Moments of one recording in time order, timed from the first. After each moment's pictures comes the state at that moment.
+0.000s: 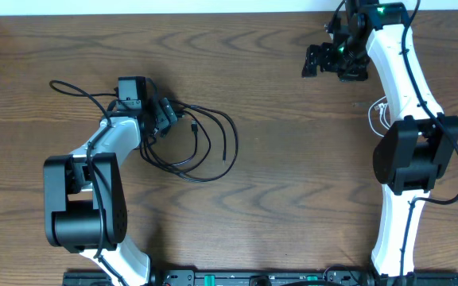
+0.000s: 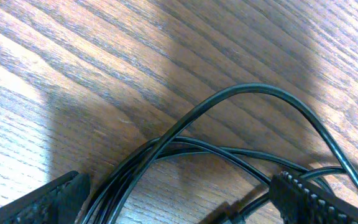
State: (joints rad) left arm 0.03 1.85 1.02 -0.27 0.00 -0.46; right arm 0.11 2.30 2.21 -1.30 -0.27 0.14
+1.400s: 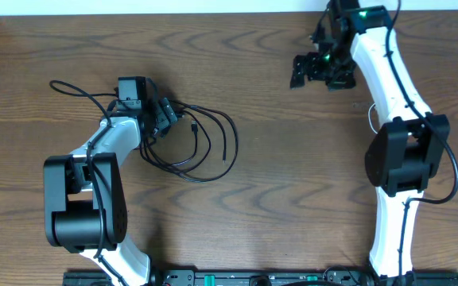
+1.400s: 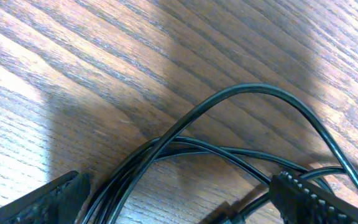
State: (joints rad) left arm 0.03 1.85 1.02 -0.27 0.00 -0.46; right arm 0.18 2.30 2.18 -1.34 -0.26 0.14
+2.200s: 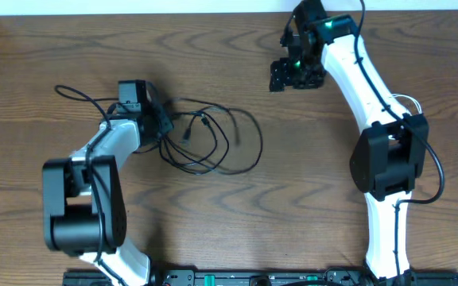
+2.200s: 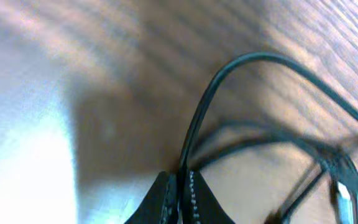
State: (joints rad) left arm 0.05 1.80 0.99 -0.33 0.13 -0.46; right arm 0.31 2.30 2.15 -1.20 -0.27 0.15
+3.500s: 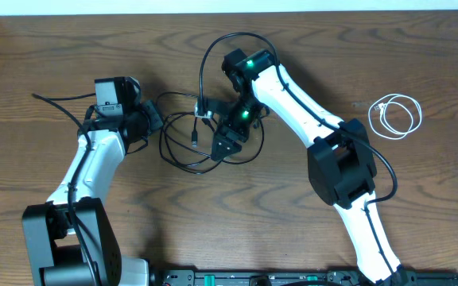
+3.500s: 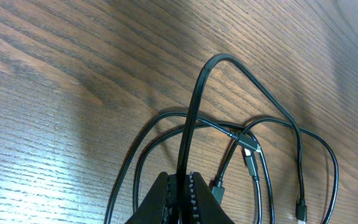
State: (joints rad) left arm 0.10 1.61 0.98 -0.38 0.28 -0.41; right arm 0.60 2.40 2.13 -1.40 -0.77 -0.74
